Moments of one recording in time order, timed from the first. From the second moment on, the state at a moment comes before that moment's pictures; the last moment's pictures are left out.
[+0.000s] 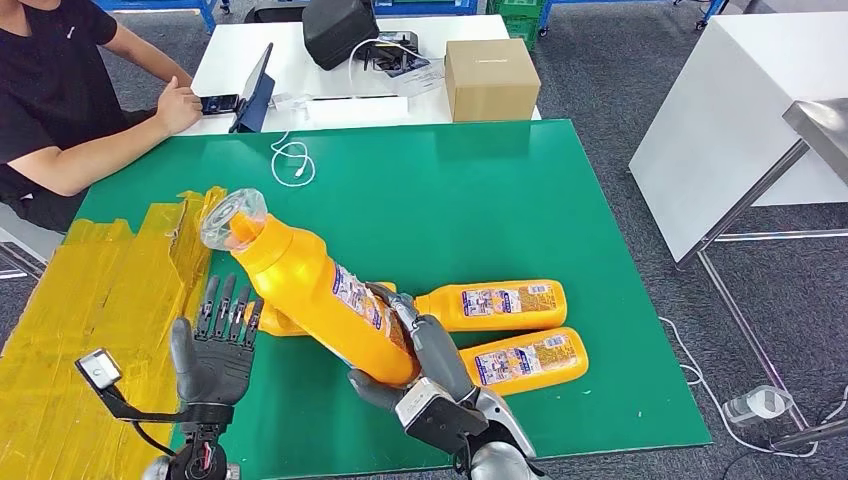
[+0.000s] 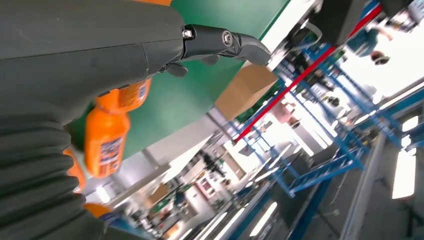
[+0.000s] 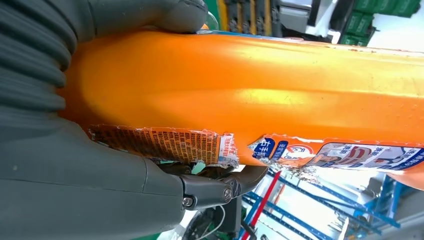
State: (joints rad) left arm 0.13 -0.28 0.06 -1.61 0.70 -0.27 -0.15; right arm -0.07 0.03 0.72 -1.57 0.31 -0.16 -0.26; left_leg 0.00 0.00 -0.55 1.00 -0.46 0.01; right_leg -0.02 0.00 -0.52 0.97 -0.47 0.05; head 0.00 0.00
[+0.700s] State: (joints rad) left arm 0.16 -0.26 -0.05 -1.64 0.70 -0.36 -0.22; right arm -0.09 0.06 0.67 -1.53 0.37 -0.07 -0.23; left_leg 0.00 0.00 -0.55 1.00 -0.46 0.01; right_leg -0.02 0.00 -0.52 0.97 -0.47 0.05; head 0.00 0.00
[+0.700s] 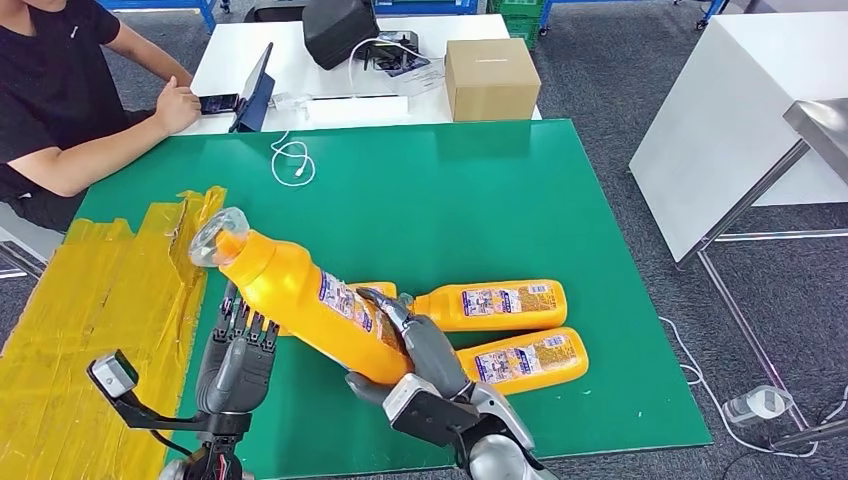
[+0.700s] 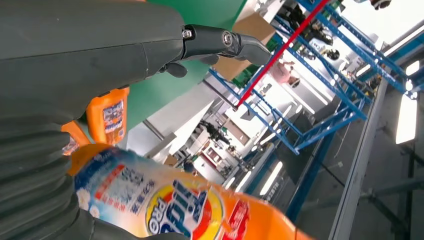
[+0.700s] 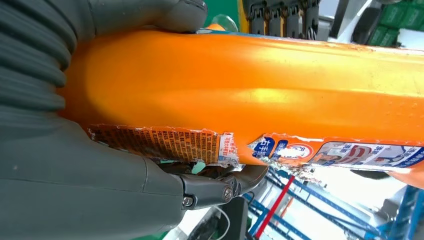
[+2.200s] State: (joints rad) left arm 0.14 -0.23 -0.04 -1.59 0.64 -0.40 -0.23; right arm -0.31 0.19 0.88 -1.22 0.38 -0.01 -0.15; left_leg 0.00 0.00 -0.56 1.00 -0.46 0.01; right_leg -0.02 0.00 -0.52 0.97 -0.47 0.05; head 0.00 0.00
